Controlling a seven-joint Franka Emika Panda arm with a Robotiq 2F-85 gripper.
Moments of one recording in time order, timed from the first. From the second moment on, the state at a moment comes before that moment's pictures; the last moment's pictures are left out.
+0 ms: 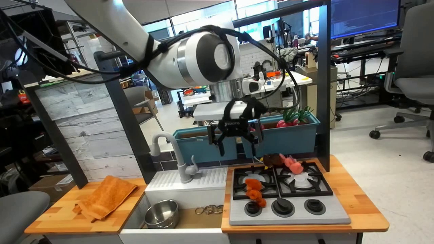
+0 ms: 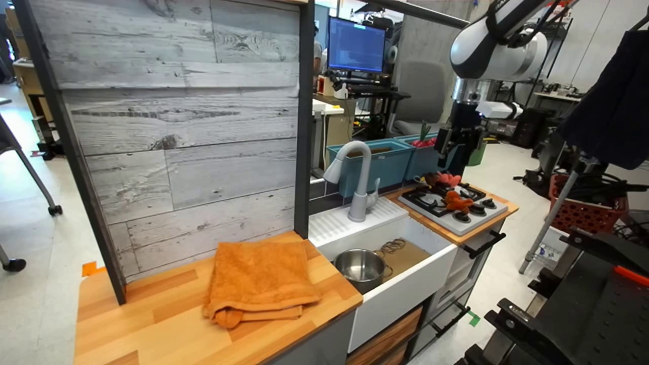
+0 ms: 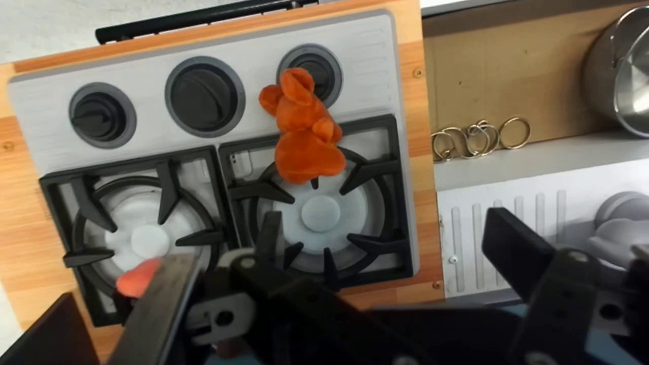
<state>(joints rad) -0.34 0.99 -0.06 -1.34 0.03 2.28 -0.27</state>
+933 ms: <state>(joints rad) -0.29 1.21 -0.14 -1.25 -0.02 2.29 -0.12</state>
